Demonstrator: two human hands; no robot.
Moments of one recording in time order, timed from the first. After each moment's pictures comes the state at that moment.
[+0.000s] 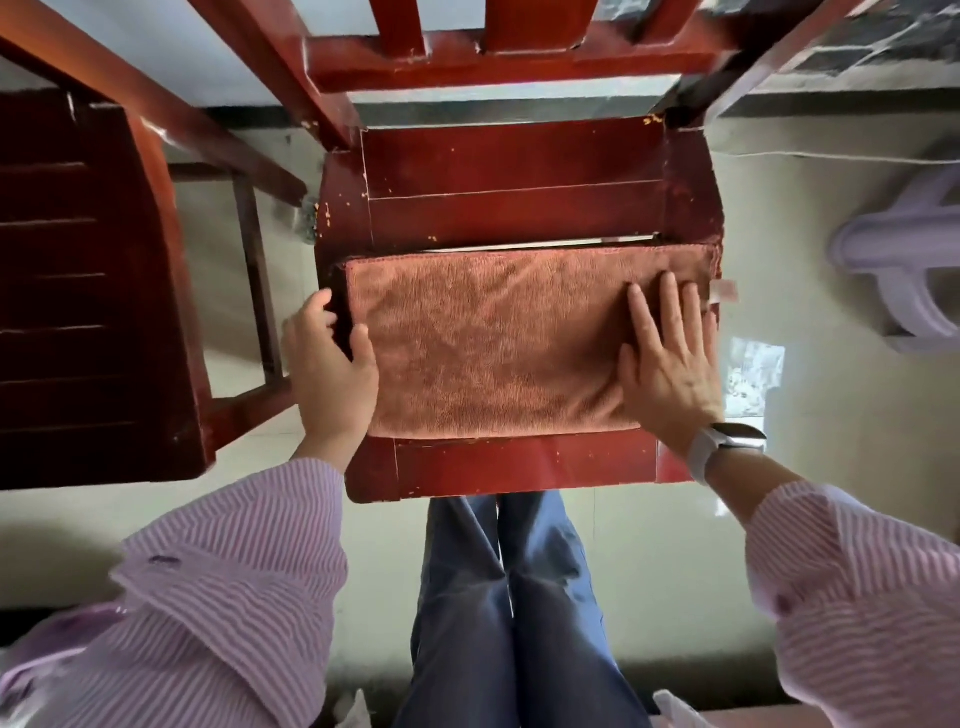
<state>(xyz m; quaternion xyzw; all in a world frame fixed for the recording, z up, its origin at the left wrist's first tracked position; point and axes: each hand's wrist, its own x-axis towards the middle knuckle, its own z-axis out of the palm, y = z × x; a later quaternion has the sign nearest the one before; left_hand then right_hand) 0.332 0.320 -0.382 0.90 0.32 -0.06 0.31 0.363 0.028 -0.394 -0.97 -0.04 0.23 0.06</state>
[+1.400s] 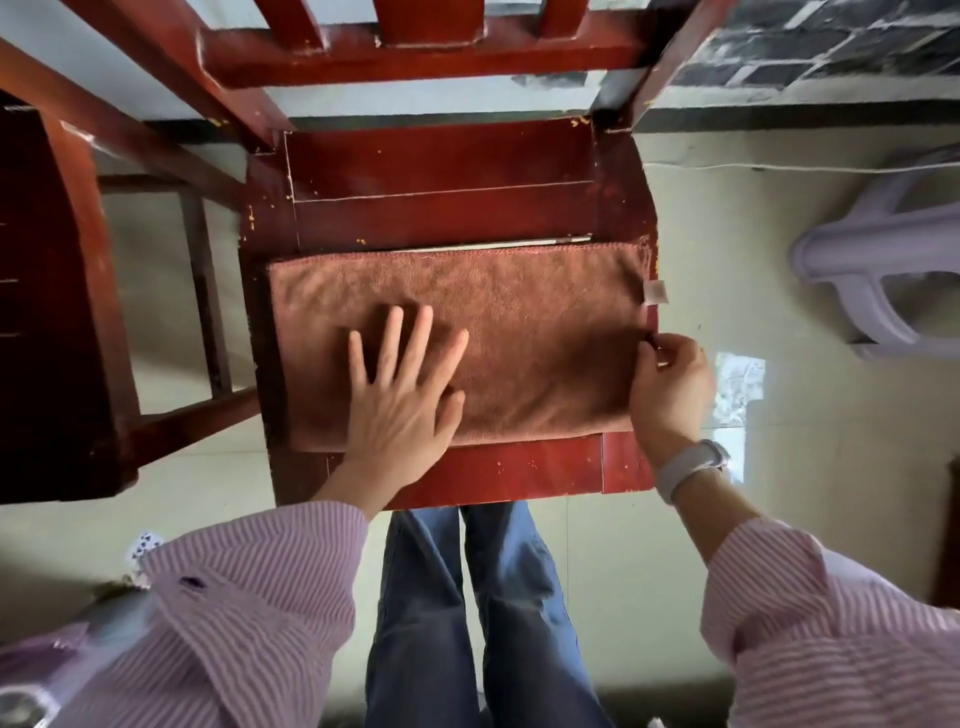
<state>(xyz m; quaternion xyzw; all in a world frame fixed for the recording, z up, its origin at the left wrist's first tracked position) 0.309 0.230 -0.404 0.98 -0.07 -0.20 0.06 0.362 -0.007 -0.395 -0.90 0.32 0.11 0.28</state>
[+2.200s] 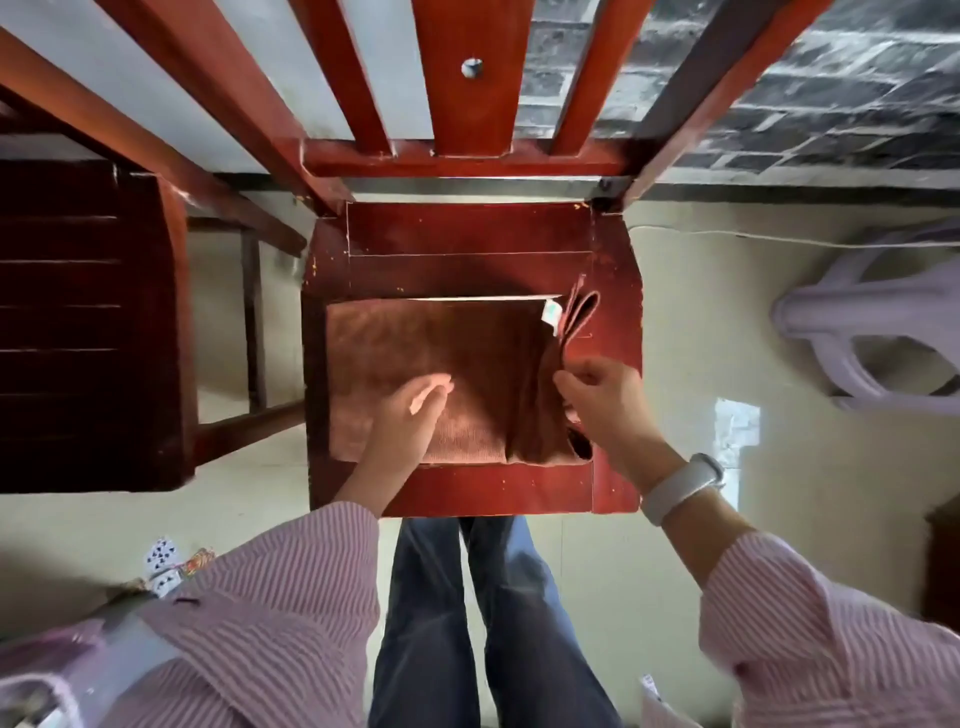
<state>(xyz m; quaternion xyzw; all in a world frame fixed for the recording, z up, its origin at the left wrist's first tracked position) 0.330 0.230 -0.339 0.72 0.31 -0.25 0.57 0.393 0.048 -0.306 -0.82 0.22 0.32 0.43</state>
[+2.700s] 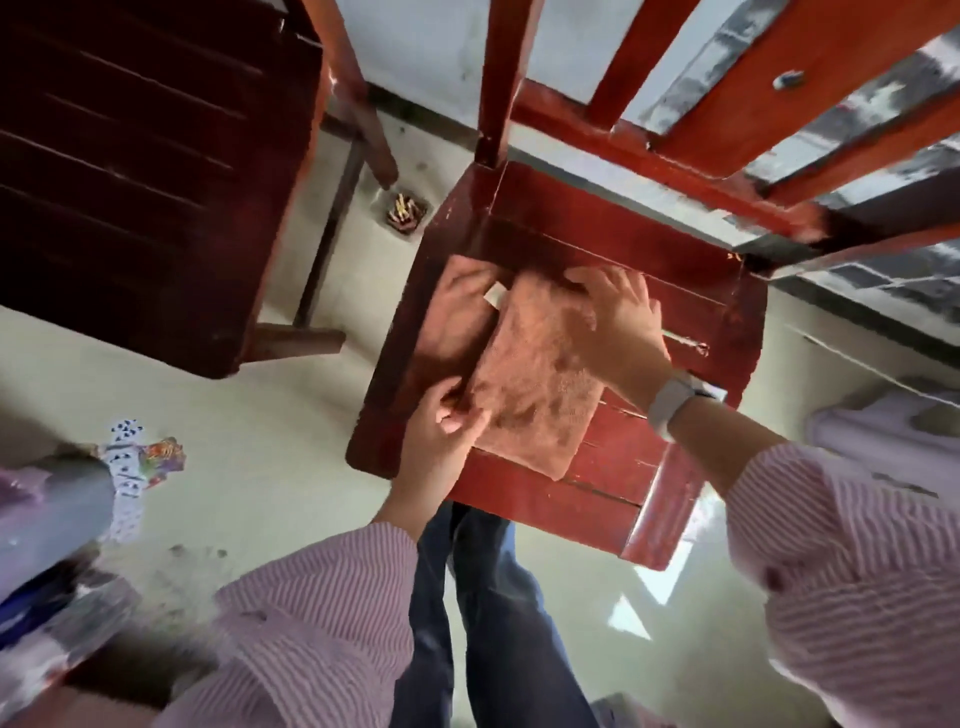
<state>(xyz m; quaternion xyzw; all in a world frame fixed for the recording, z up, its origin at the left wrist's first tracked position) 0.271 0.252 -0.370 0.57 0.49 -0.11 0.66 0.449 0.150 -0.346 -0.93 -0.19 0.28 0.15</state>
